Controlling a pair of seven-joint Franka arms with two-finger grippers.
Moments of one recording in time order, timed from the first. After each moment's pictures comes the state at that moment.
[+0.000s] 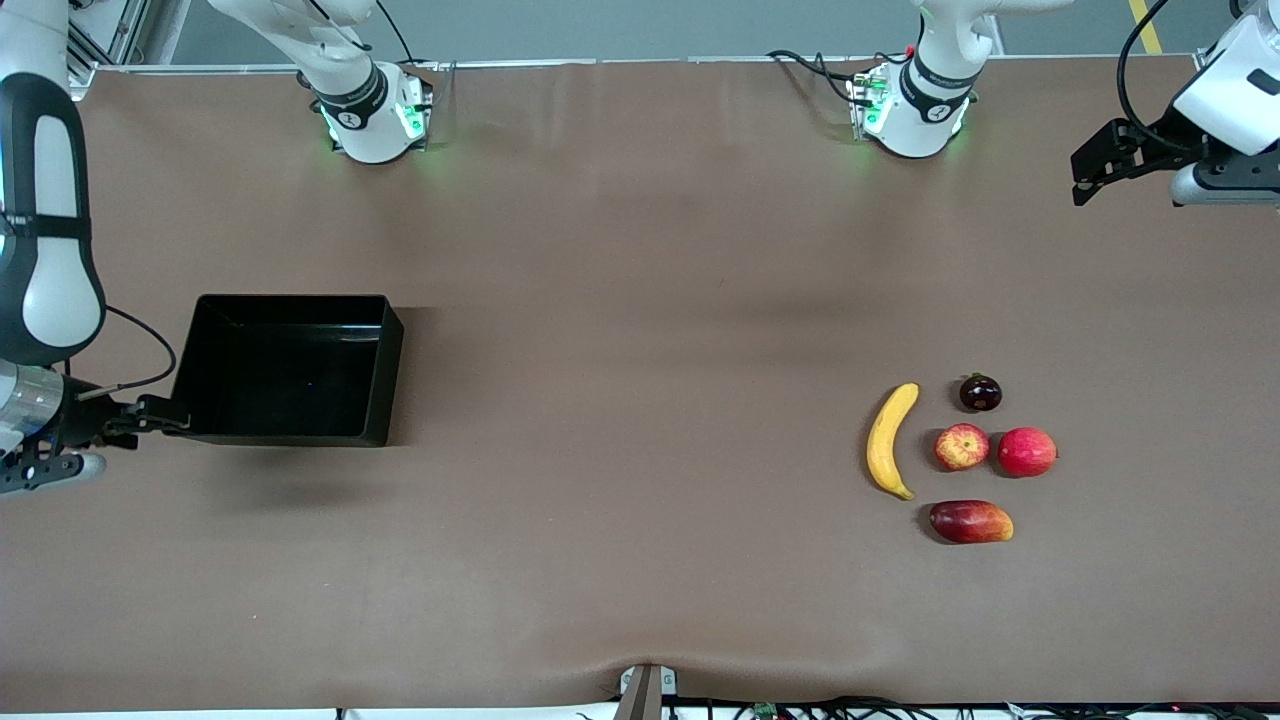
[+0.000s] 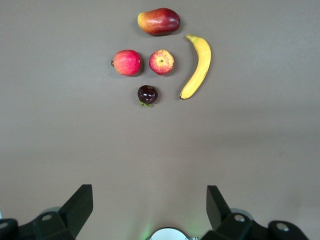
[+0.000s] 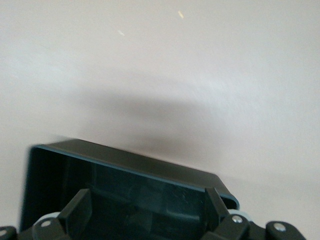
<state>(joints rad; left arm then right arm) -0.04 -0.15 -0.08 -1.65 0.05 1.48 -0.04 -0.09 0.45 -0.12 -1.51 0.20 1.95 -0.50</state>
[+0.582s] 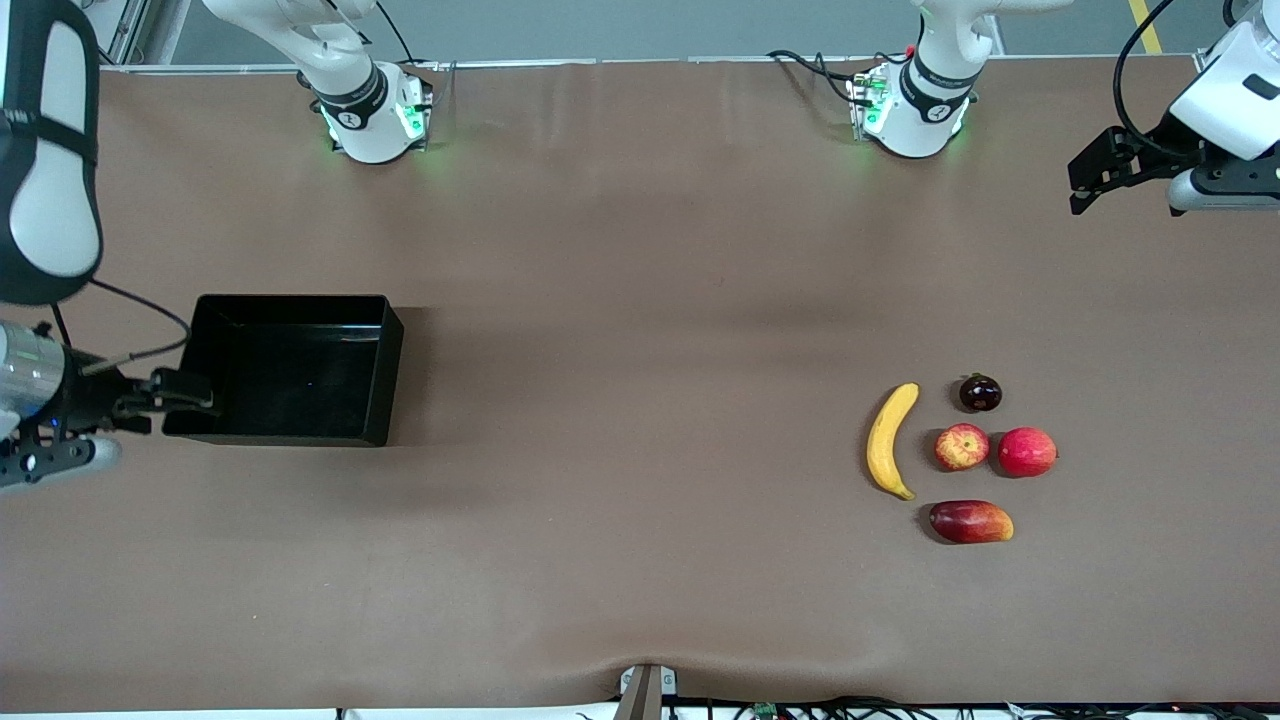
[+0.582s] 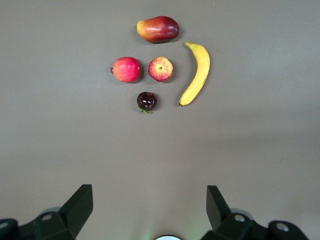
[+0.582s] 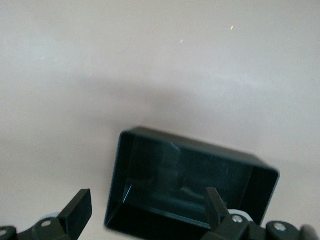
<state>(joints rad) -0.04 -0.15 -0.08 -1.67 0.05 1.52 -0.04 0.04 0.36 -0.11 -1.33 0.17 1.59 -0.30</state>
